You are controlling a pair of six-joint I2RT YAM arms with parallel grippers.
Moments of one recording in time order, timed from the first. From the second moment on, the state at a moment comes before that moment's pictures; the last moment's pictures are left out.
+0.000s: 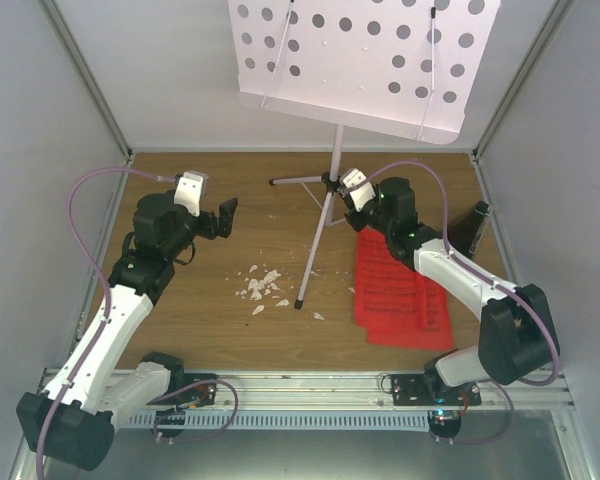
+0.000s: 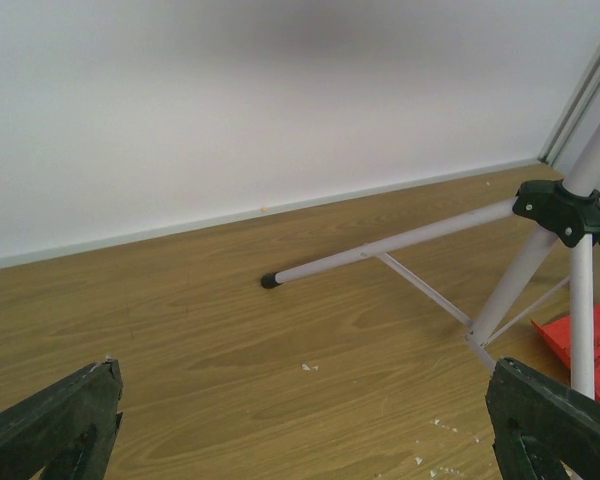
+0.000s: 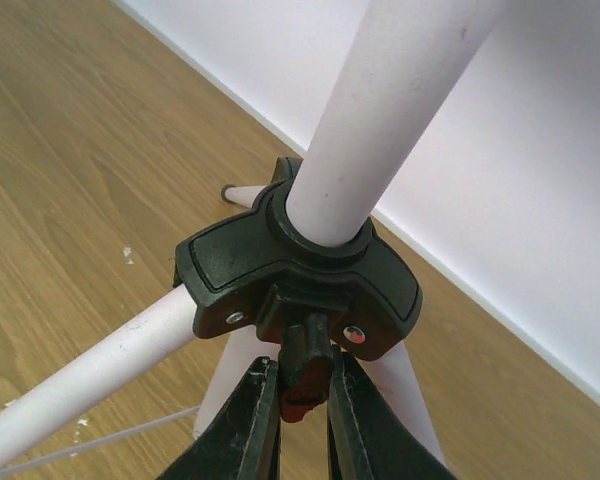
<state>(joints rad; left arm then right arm) -0.23 0.95 0.89 -0.21 0.13 -0.03 0.42 1.43 0.94 0.13 -0.15 -0.39</state>
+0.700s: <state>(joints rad) -0.23 0.95 0.89 -0.21 0.13 -0.03 0.35 1.11 0.85 0.09 -0.22 0.14</state>
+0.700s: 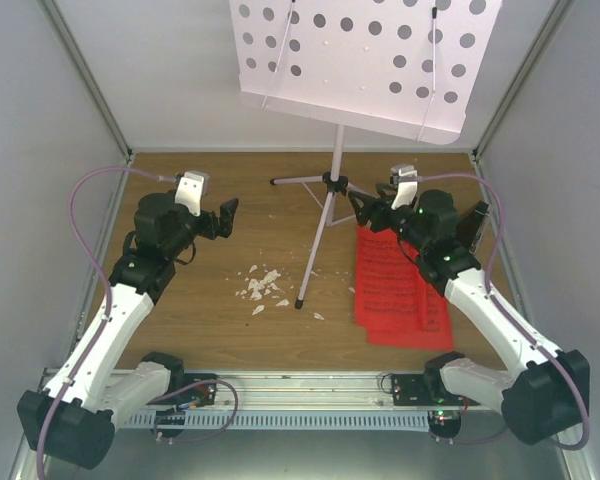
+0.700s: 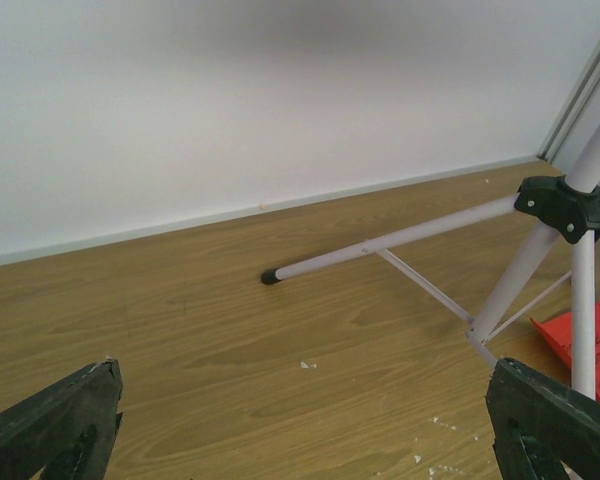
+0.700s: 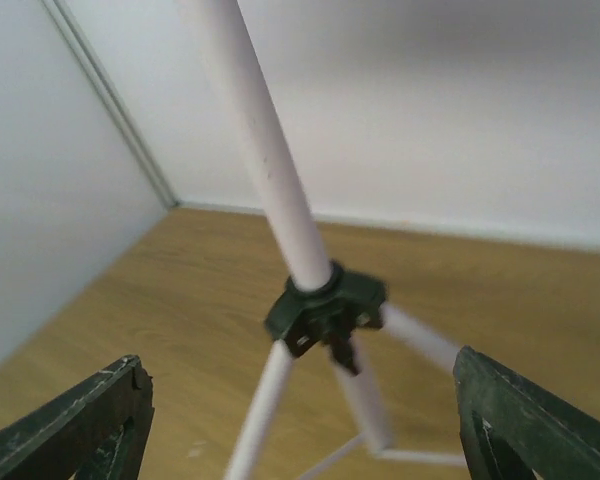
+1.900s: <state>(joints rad) -0.22 1.00 0.80 -0.15 0.07 0.03 0.30 1.33 0.72 0.44 -0.48 1.36</state>
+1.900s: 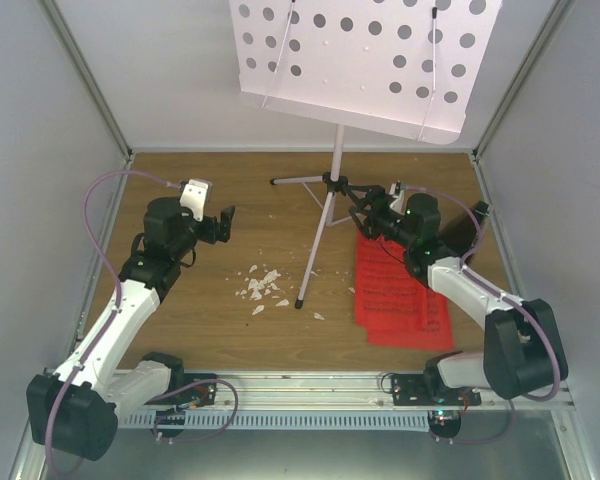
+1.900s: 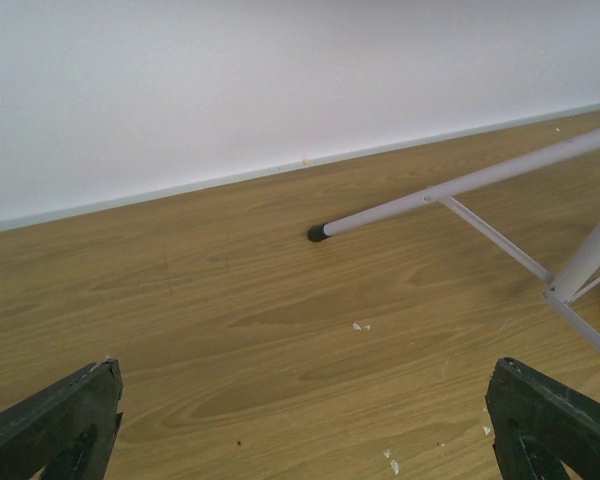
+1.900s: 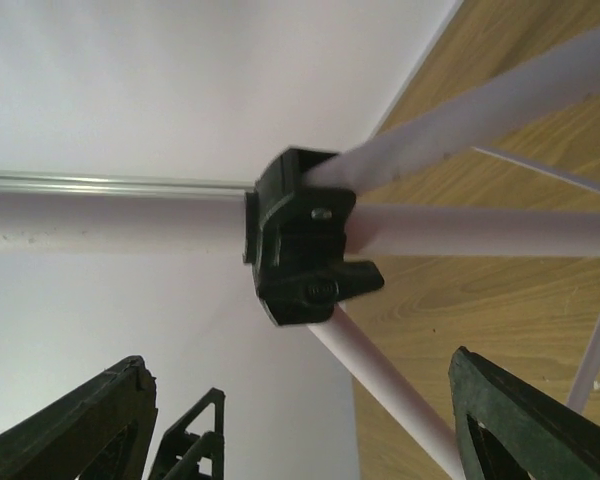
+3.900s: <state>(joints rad) -0.22 1.00 0.80 -0.15 0.10 0.01 0.29 1.47 0.81 0.47 -0.47 1.15</state>
